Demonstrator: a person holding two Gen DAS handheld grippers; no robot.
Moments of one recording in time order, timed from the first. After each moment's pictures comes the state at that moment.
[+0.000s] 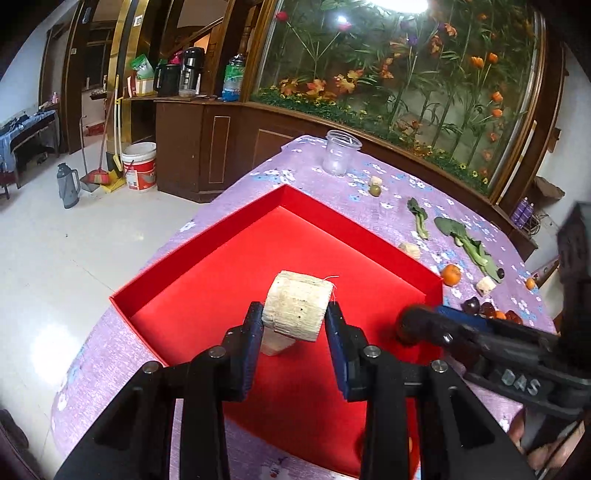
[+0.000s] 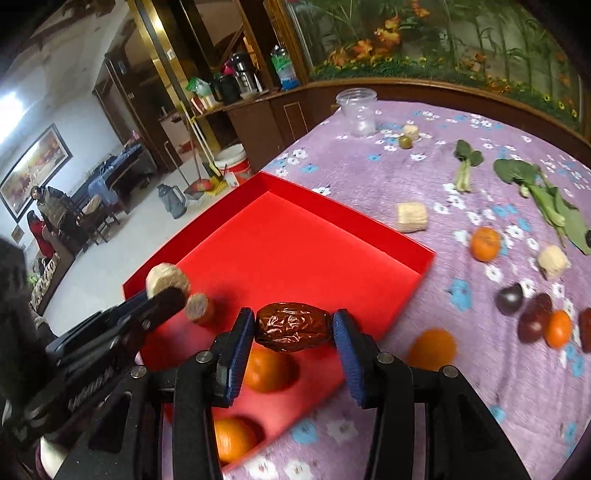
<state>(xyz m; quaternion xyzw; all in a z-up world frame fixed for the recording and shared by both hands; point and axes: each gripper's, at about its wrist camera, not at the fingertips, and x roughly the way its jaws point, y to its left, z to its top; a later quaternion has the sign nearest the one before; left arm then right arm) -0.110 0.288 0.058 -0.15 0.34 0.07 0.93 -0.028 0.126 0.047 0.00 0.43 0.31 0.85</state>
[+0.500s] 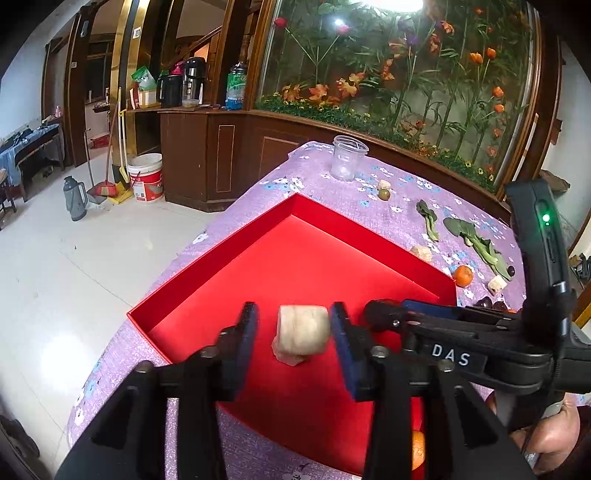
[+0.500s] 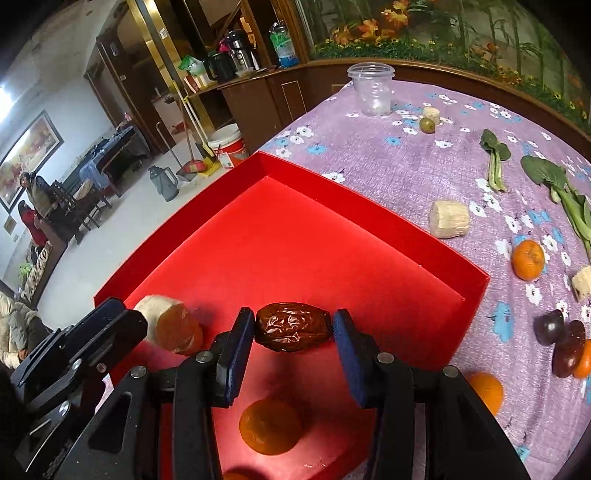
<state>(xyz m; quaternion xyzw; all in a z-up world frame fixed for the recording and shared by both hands) -0.113 0.293 0.061 -0.13 0.33 0.08 0.93 0.001 0.161 0.026 -0.01 0.46 0.30 0.83</state>
